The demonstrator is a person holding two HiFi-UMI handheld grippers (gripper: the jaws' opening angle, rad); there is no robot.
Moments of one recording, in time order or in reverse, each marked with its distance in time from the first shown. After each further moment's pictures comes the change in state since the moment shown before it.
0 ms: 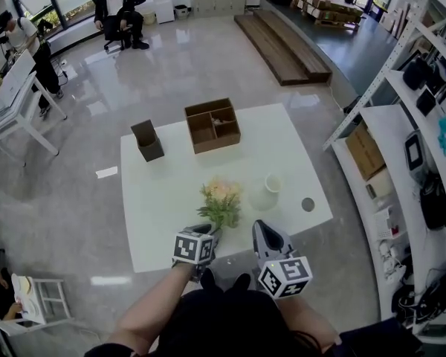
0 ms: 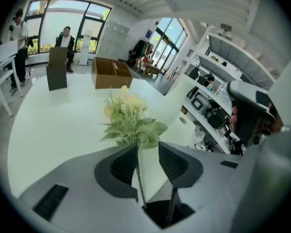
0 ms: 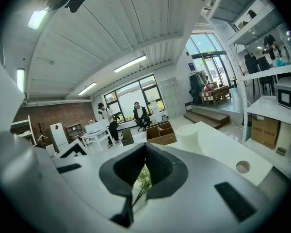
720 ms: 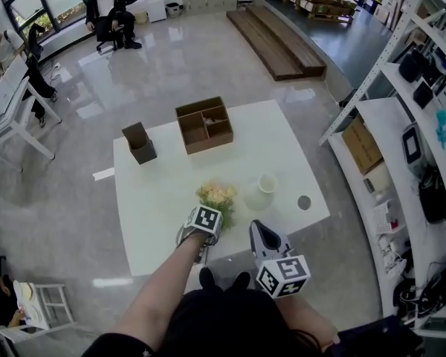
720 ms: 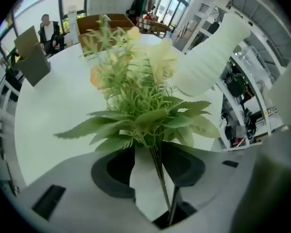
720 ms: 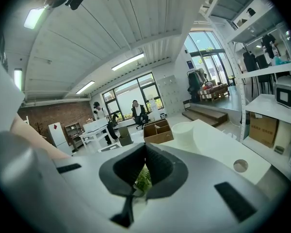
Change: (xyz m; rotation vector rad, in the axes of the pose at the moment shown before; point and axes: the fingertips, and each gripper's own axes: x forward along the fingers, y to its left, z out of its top) left arm 0.076 0.042 -0.038 0.042 0.486 0.146; right arm 0.004 -0.012 -0.005 0.014 0.030 -0.013
